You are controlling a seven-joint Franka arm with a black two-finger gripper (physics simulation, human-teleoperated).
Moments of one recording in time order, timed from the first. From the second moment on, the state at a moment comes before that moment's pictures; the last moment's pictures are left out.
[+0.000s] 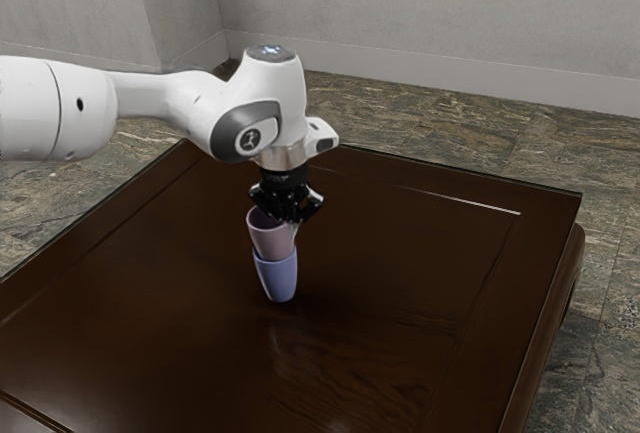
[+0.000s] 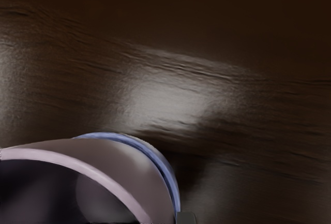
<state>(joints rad) 0.06 0.31 -0.29 -1.78 0.21 2.08 -0.53</state>
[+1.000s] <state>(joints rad) 0.06 0.31 -0.27 -1.78 0.19 2.08 -0.52</state>
